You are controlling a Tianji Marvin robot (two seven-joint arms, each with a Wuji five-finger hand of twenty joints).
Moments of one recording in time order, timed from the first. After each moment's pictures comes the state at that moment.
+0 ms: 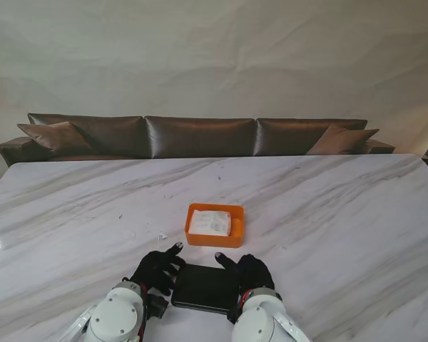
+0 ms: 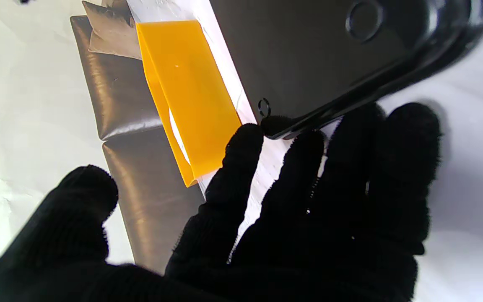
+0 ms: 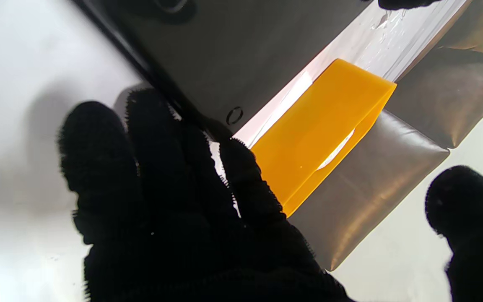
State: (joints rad) left arm 1.75 -1.21 -1.14 -1.70 0.01 0.32 0.20; right arm -1.72 -1.30 0.94 -1.76 -0.28 0.69 -0.44; left_hand 0.37 -0.14 0.23 0.11 0.89 0.21 0.33 0.22 0.81 0.36 0.45 0.34 0.86 0.38 0.75 0.44 0.73 0.40 1.19 0.36; right_hand -0.04 -0.38 0.83 0.09 0.68 0.40 0.62 0.19 0.95 0.42 0.50 0.28 1.06 0.34 0.56 0.28 0.88 0.39 1.34 0.19
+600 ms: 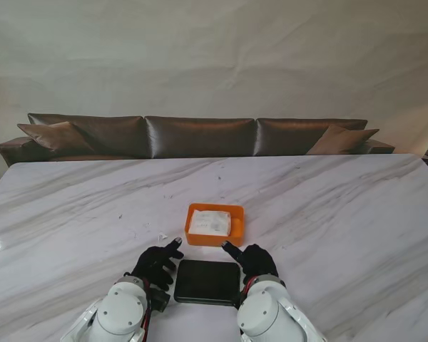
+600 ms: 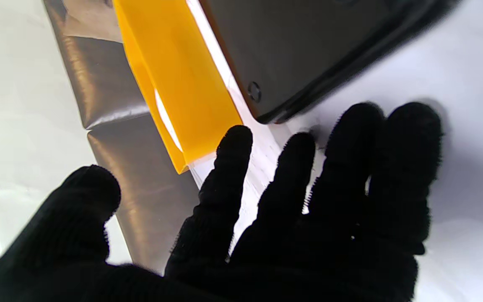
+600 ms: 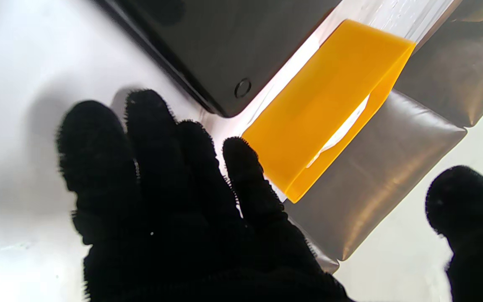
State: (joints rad) left arm 1.72 -1.24 -1.13 -1.69 0.05 0.39 0.24; right arm -1.67 -1.31 0.99 -1.72 -0.24 0.69 -0.42; left_hand 0.37 -0.14 0.25 0.11 0.85 0.13 0.31 0.22 0.76 0.32 0.45 0.34 0.86 0.38 0.77 0.45 0.74 0.41 1.19 0.36; right_hand -0.04 -0.38 0.82 0.09 0.68 0.38 0.61 0.19 0.93 0.39 0.50 0.28 1.06 0.34 0.57 0.27 0.88 0.40 1.34 0.17
